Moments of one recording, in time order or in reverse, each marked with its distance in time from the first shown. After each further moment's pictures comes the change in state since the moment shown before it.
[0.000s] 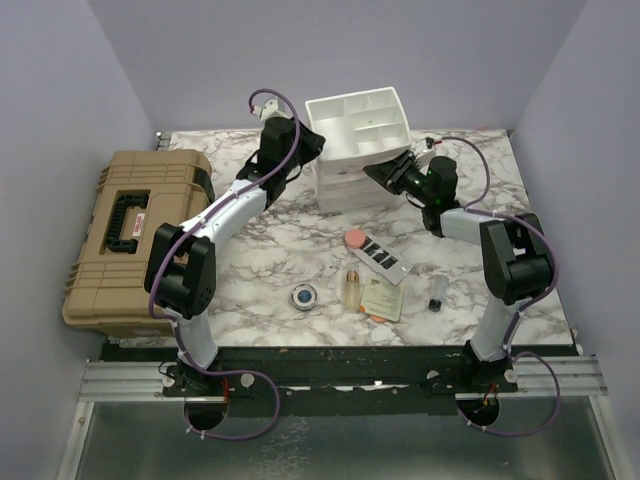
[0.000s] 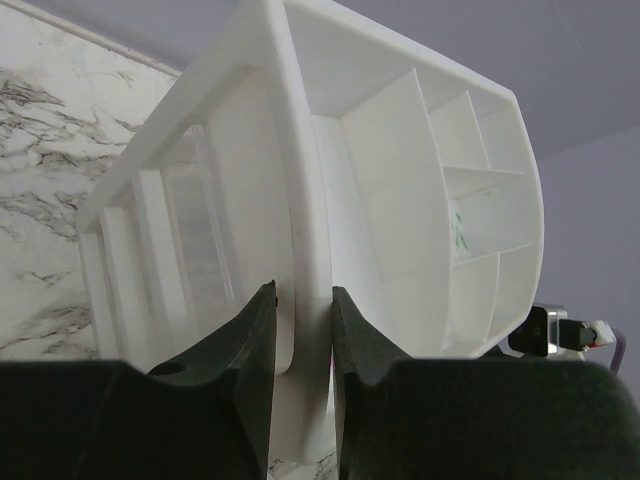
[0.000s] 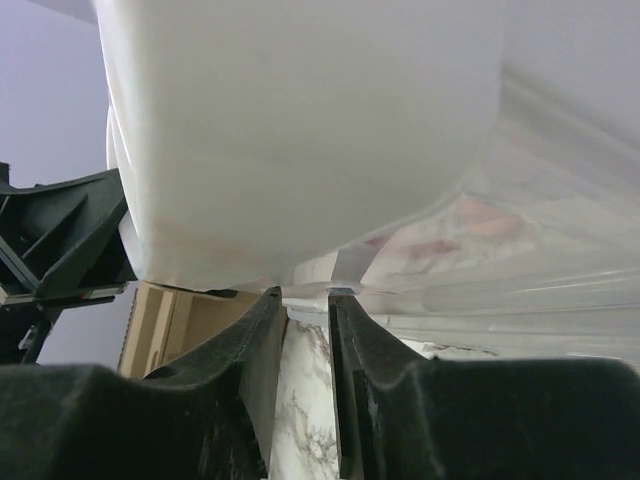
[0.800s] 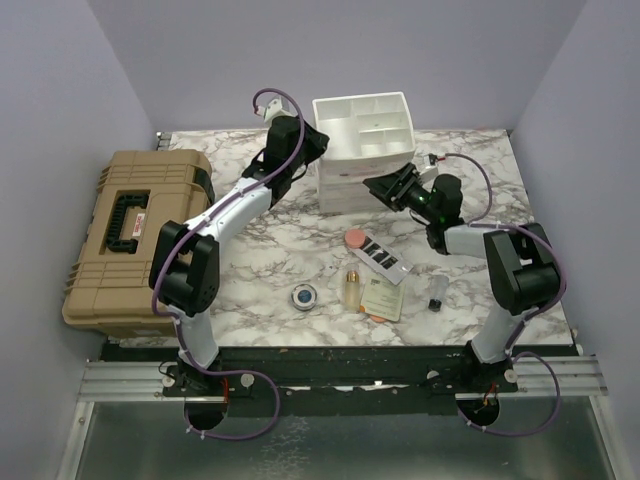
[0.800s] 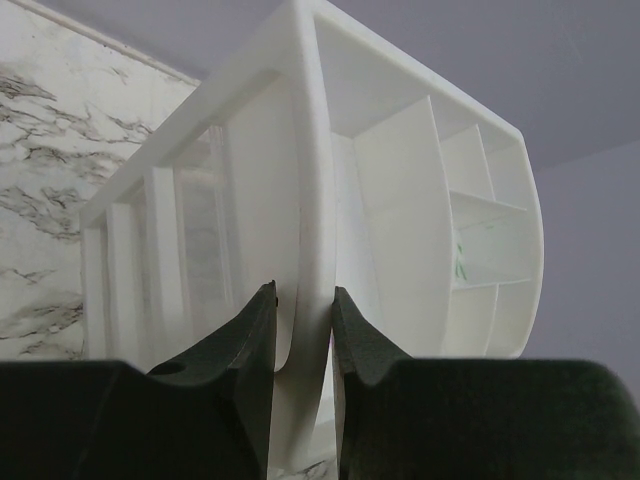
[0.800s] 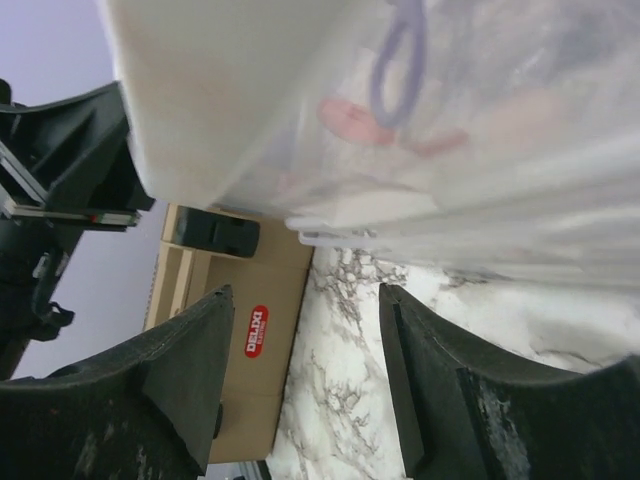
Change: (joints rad) left arm -0.020 0.023 0.035 -0.016 -0.056 -0.033; right arm -0.006 -0.077 -0.147 0.073 -0.074 0.040
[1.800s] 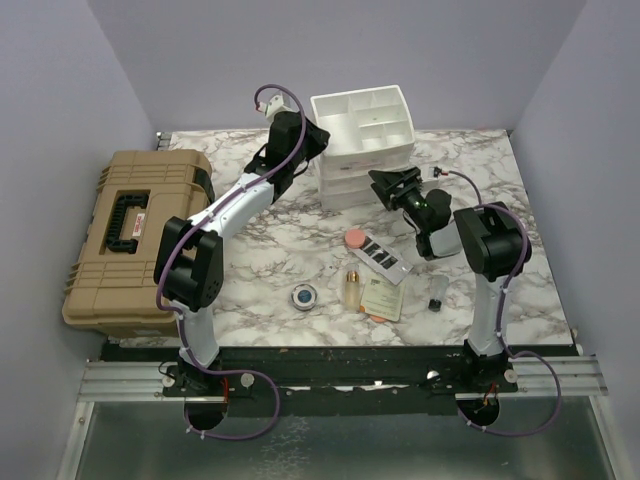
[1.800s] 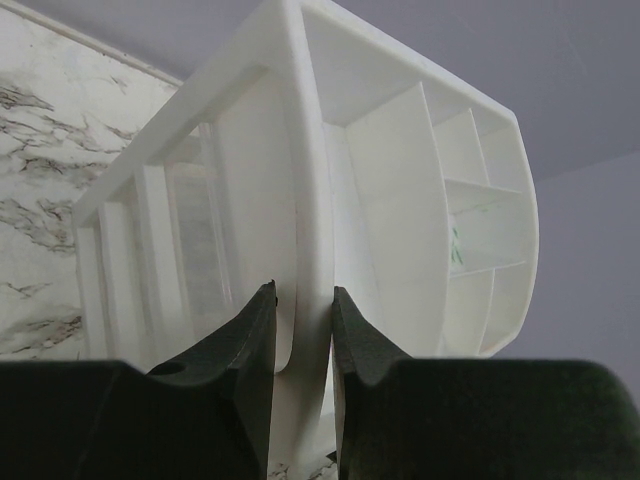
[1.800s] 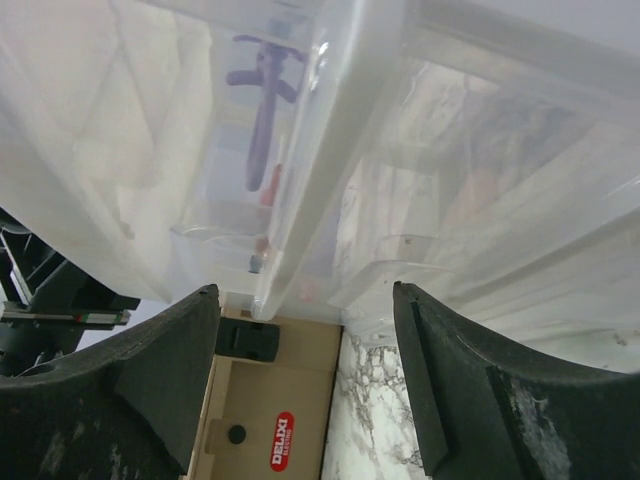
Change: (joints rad) left arm 0.001 0.047 0.067 -0.024 0.000 -0.004; right arm -0.001 0.308 -0.008 0.481 0.231 0.257
